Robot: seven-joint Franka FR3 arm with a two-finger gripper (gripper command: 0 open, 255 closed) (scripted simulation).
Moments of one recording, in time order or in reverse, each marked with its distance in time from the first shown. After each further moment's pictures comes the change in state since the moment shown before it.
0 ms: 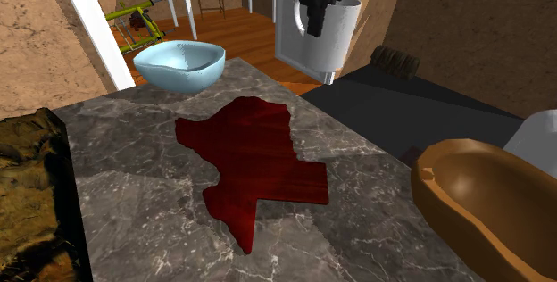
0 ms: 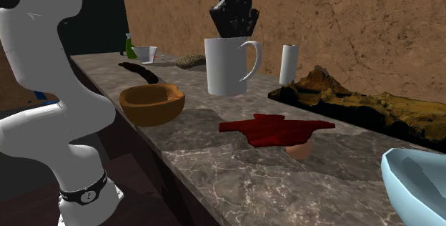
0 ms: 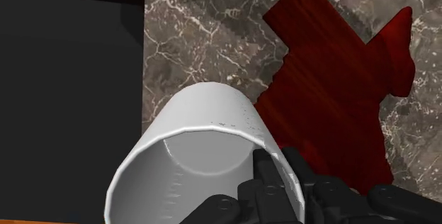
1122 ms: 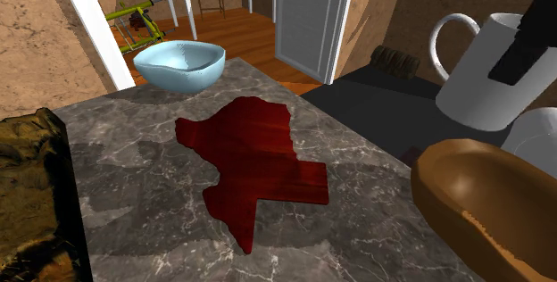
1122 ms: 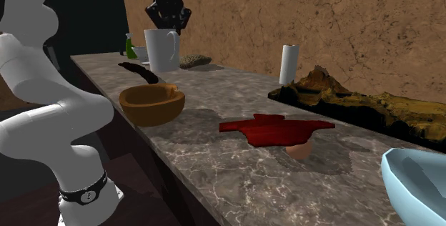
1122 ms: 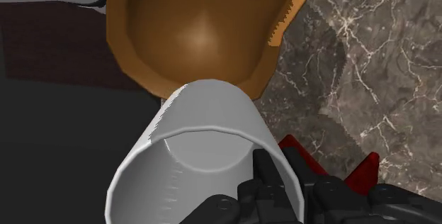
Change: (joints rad) arm 0.147 -0.530 -0.026 -0.297 0.197 -0.198 0.102
